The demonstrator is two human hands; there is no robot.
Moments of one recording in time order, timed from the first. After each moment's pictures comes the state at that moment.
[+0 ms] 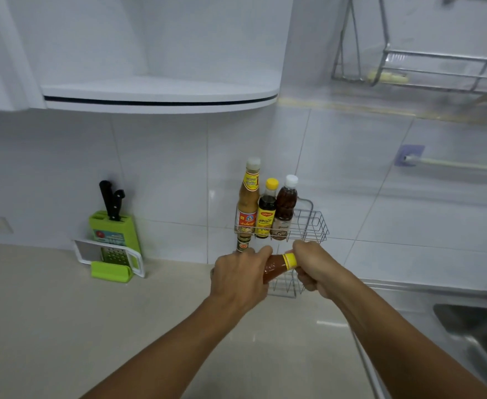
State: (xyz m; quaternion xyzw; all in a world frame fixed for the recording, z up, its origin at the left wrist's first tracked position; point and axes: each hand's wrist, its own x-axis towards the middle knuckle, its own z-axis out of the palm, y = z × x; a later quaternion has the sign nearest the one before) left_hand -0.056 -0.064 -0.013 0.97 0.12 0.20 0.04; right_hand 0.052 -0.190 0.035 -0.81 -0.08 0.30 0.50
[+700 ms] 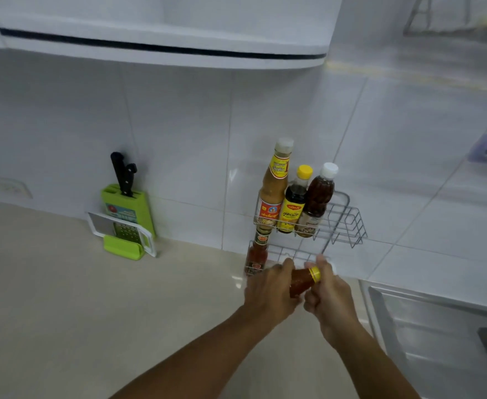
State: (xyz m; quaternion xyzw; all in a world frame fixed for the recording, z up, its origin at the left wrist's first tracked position) left_hand 0.004 -0.073 -0.085 0.95 0.19 0.13 0.21; right_hand 0.074 -0.183 -0.081 -0.70 -0.02 0.25 0.67
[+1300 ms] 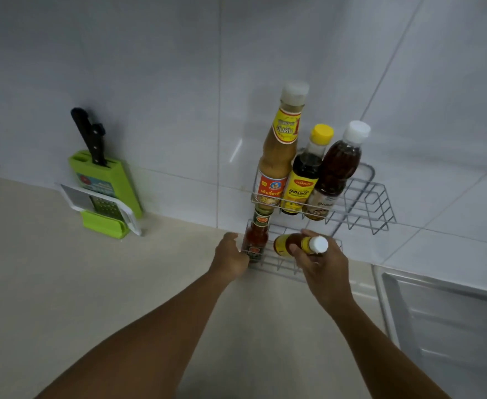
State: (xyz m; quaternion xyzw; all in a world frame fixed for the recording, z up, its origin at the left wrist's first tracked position) left_hand 0.045 0.030 -0.173 0.71 0.43 0.06 0.55; right_hand 0.146 -0.146 -0.149 -0.82 -0.25 0.02 0.51
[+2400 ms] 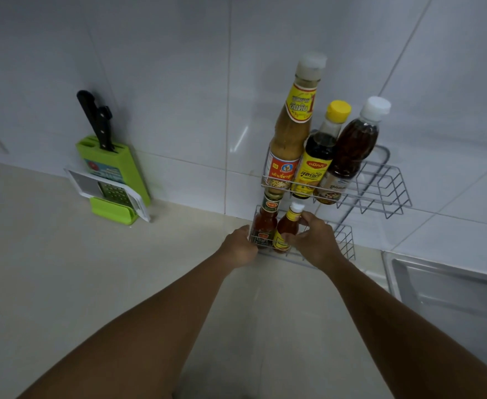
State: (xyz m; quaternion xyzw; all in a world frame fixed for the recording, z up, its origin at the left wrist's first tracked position) left_hand 0.035 0.036 -0.169 0.78 0.38 -0.06 0.50; right_hand 0.172 -0.104 -0.163 -0.88 -0.28 0.15 0.36
